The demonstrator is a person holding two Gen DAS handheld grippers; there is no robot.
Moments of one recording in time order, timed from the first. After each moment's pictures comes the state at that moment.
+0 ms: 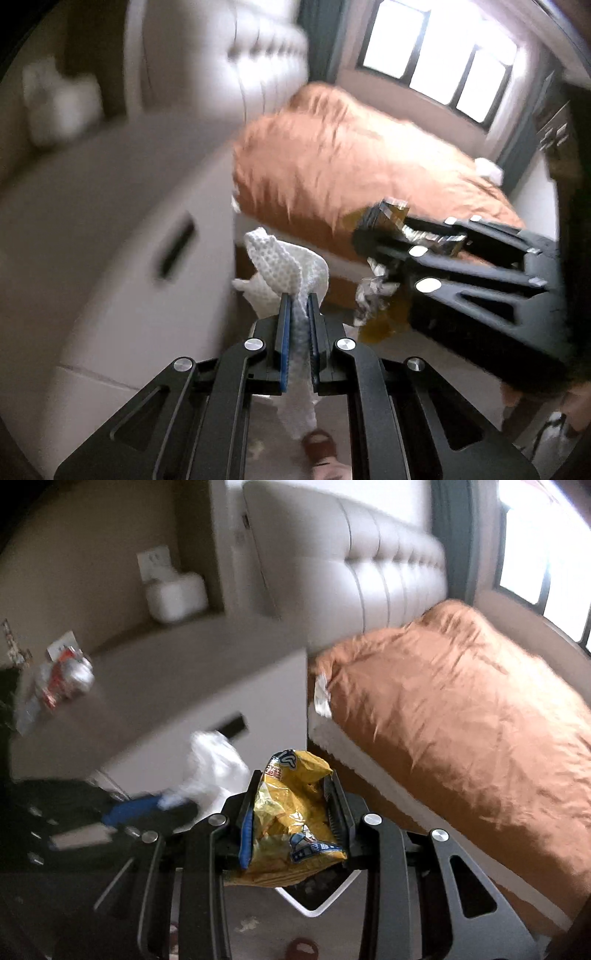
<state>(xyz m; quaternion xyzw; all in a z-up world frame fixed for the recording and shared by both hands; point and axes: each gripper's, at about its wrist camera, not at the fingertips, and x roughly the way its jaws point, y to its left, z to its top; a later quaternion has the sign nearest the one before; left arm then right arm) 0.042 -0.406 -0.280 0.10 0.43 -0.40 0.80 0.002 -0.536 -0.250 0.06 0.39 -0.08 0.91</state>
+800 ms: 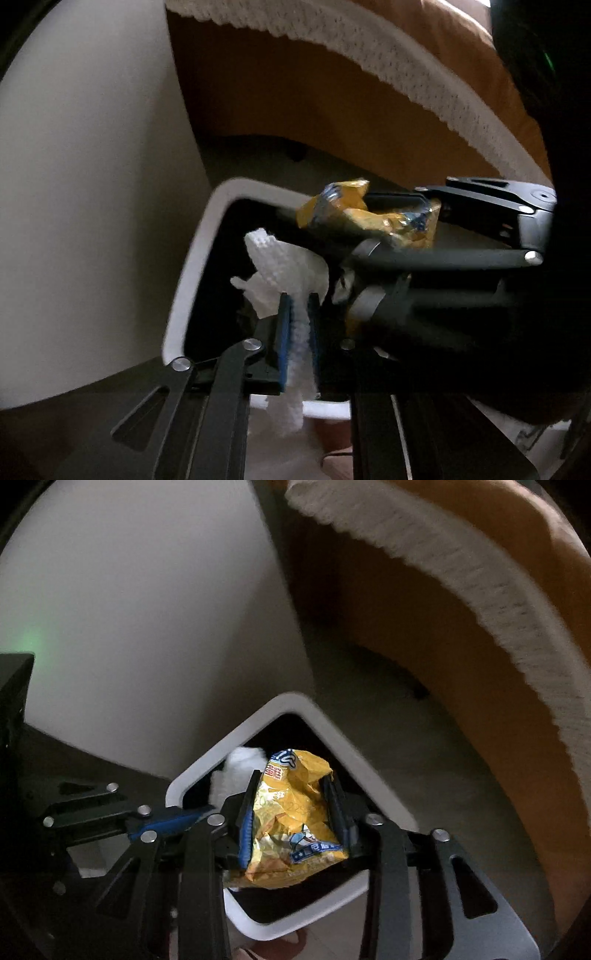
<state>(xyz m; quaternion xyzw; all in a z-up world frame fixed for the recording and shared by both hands) 0.075 -0.516 -0.658 0.18 0.59 -0.35 0.71 0.067 -0.608 -0.636 0.11 0.56 0.05 0.82</state>
